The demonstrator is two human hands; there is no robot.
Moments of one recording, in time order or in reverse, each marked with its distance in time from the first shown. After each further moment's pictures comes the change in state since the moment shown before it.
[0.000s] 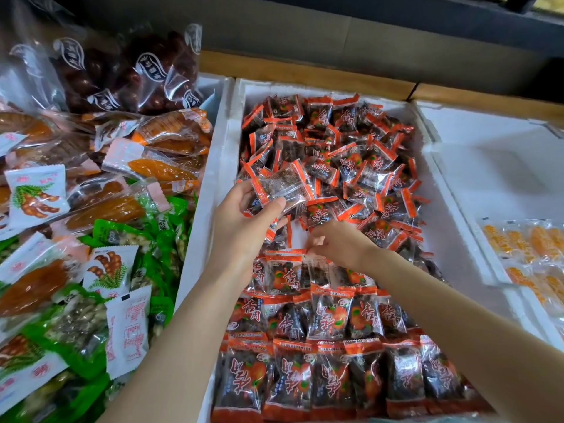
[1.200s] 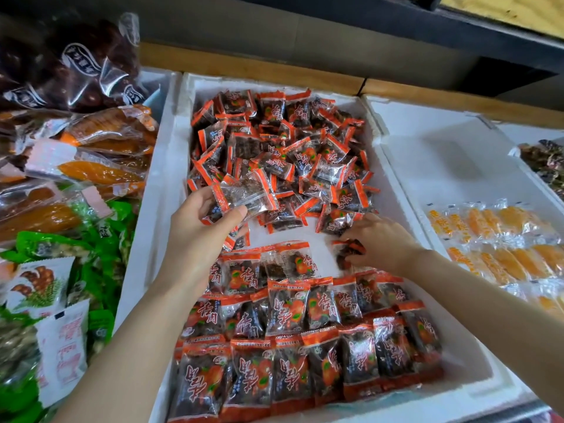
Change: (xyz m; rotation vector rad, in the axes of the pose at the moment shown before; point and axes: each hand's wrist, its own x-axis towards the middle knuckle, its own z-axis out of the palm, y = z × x) left_hand -0.005 -0.005 0.006 0.114 -0.070 -0.010; right_hand -0.071 0.094 -0.030 -0.582 0.091 0.028
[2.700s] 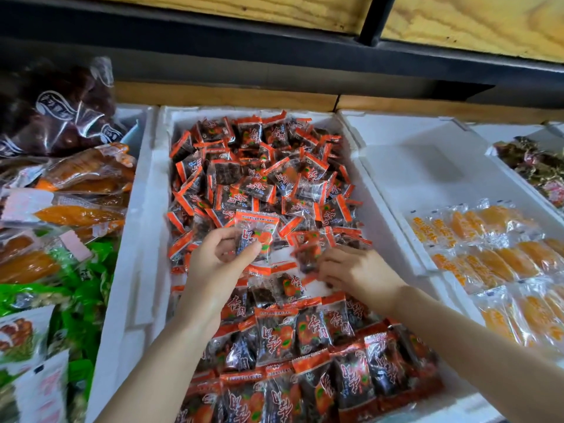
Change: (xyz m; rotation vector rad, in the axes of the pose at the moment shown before) left_hand -0.010 -0.002 0.032 0.066 -0.073 -0.066; right_hand -0.025 -0.023 0.005 0.270 0.452 -0.327
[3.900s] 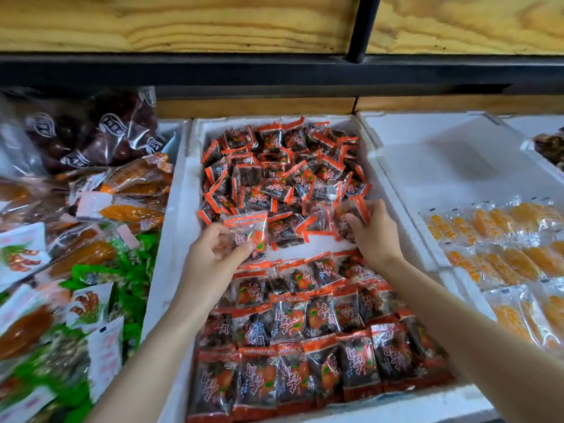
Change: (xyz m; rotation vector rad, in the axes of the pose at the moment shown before) left_hand -0.023 0.023 -0.025 0.327 0.070 0.070; right_hand 0.037 -0.001 -0.019 0.626 0.399 1.032
